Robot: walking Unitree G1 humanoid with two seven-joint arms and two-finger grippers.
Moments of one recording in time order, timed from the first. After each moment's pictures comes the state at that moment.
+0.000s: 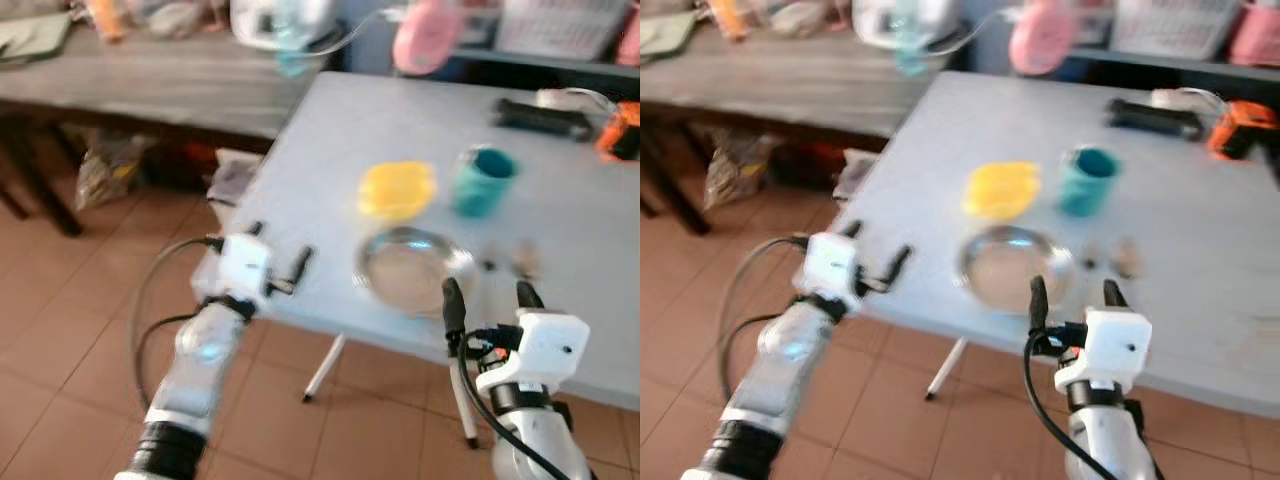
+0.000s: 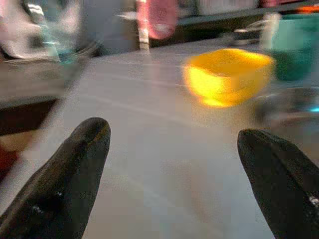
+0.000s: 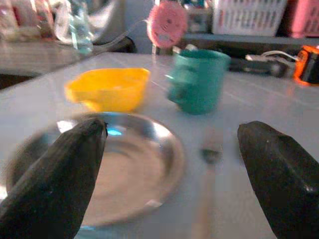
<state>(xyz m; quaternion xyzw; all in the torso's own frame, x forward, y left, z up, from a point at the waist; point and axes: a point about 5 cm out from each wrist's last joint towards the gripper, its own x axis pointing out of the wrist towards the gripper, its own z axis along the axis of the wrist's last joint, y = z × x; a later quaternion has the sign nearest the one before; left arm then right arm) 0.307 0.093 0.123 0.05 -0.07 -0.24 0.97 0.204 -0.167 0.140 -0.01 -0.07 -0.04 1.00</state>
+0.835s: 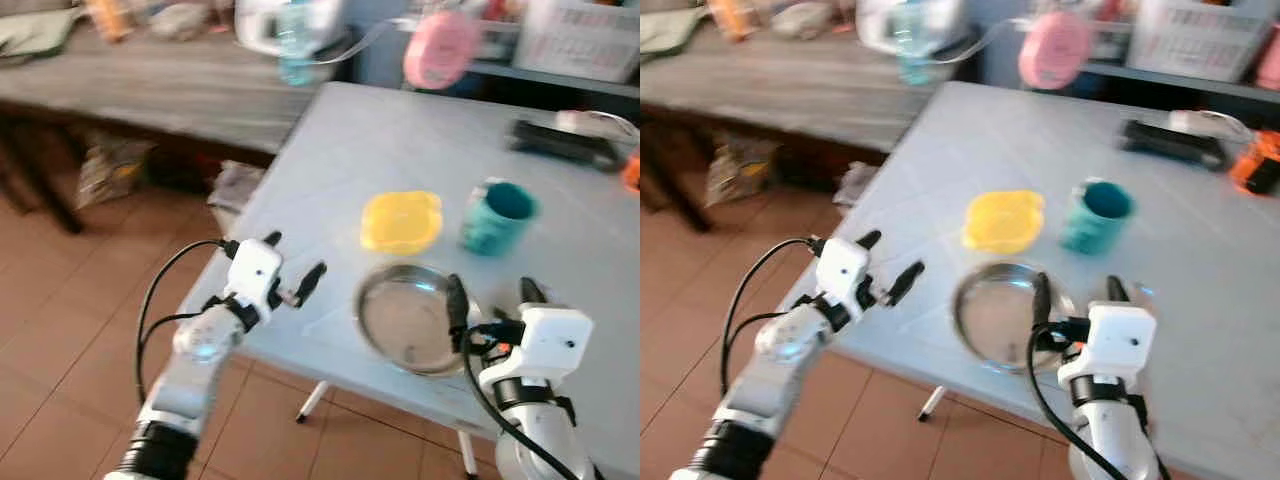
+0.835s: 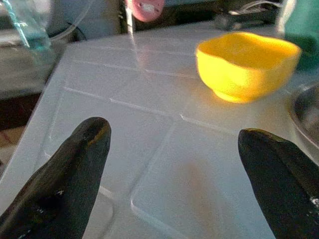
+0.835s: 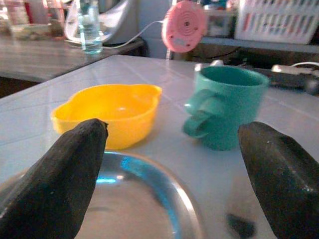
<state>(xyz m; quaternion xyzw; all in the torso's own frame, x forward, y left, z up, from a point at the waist) 0.304 0.113 0.121 0.08 -0.03 -0.32 0.94 0.207 -0.164 0.143 0.00 -0.07 -0.03 1.00</state>
